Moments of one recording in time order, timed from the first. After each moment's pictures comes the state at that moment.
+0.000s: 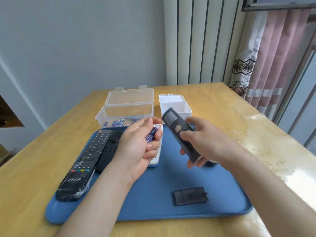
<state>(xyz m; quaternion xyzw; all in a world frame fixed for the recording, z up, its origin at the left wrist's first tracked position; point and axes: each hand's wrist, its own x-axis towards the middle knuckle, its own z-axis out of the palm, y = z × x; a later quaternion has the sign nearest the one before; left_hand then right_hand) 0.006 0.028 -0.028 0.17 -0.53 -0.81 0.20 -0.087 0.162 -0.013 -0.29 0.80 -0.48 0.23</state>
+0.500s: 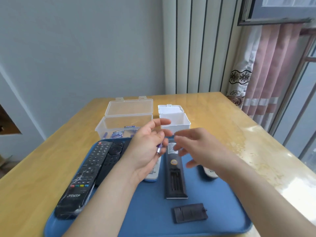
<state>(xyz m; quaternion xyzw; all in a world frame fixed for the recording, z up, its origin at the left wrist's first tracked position) -0.019 0.027 -0.012 0.12 -0.61 -0.76 0.21 -0.094 0.154 -0.004 -0.32 0.79 -0.48 0.20</state>
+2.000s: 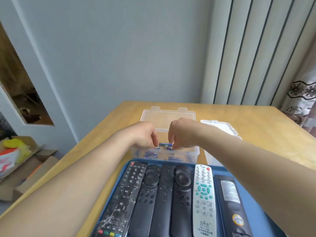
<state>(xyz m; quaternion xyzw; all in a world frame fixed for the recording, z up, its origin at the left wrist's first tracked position) -0.068 -0.184 0.002 0.25 -0.95 -0.16 -0.07 -0.169 -0.064 0.013 -0.57 0.82 0.03 0.05</state>
